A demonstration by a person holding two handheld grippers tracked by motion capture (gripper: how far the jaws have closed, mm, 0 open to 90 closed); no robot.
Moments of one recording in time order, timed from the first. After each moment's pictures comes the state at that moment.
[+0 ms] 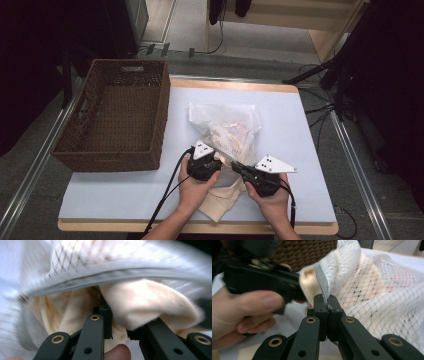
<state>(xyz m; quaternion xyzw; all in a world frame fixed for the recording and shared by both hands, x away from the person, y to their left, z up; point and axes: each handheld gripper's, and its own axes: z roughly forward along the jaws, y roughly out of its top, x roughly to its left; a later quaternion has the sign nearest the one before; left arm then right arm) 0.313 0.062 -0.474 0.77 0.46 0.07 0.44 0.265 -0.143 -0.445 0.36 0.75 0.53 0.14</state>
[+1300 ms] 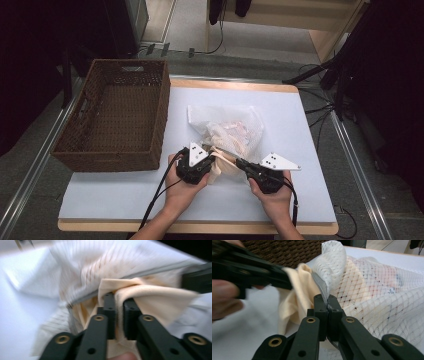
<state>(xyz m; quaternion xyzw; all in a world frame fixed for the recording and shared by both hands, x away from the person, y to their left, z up) 0.297 0.080 -0.453 0.79 0.42 0.18 0.41 0.271 -0.151 -0.448 0.38 0.75 0.53 0.15</state>
